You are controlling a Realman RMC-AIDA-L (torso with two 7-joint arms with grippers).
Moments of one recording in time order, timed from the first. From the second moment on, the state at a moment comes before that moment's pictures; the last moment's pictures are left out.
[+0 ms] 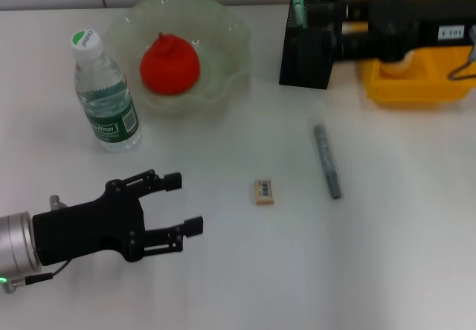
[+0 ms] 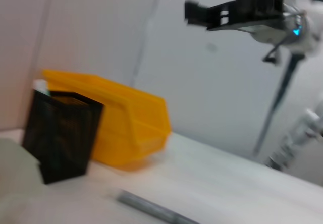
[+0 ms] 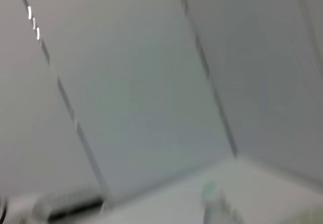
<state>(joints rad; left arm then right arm) -0.37 -2.05 0.70 0.34 1.87 1.64 -1.01 0.61 1.96 2.18 0.92 1.44 -1.65 1.84</state>
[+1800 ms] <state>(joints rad) -0.40 -2.03 0.82 0.49 1.95 1.65 -1.02 0.89 2.09 1.53 0.85 0.83 -1.27 1.97</state>
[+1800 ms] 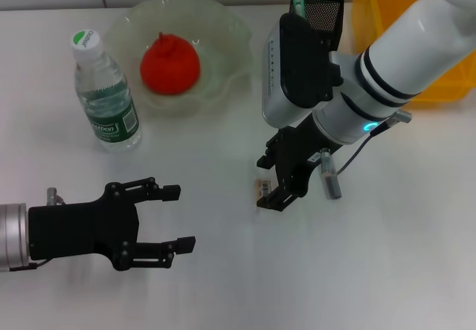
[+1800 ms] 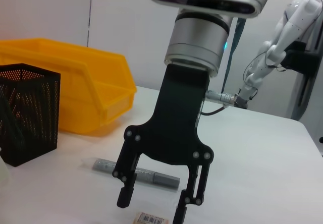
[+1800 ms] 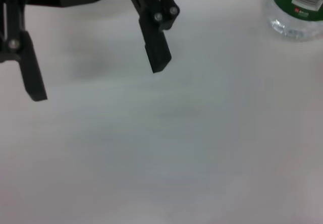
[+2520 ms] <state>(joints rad) -0.40 -2.03 0.82 0.48 1.94 1.65 -1.02 0.89 2.09 1.52 0.82 0.85 -1.24 1.95</state>
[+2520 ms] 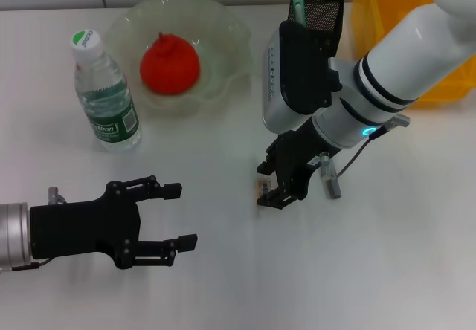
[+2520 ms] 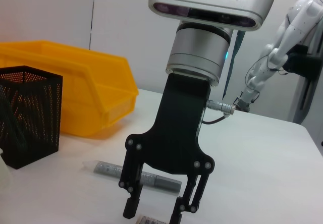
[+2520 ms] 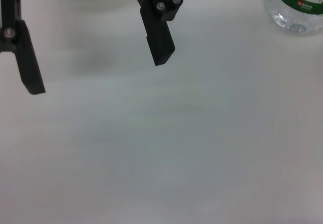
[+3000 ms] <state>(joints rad) -0.40 -2.04 0.82 0.49 1.94 1.65 -1.03 0.89 2.09 1.50 0.80 0.86 -1.22 1.94</state>
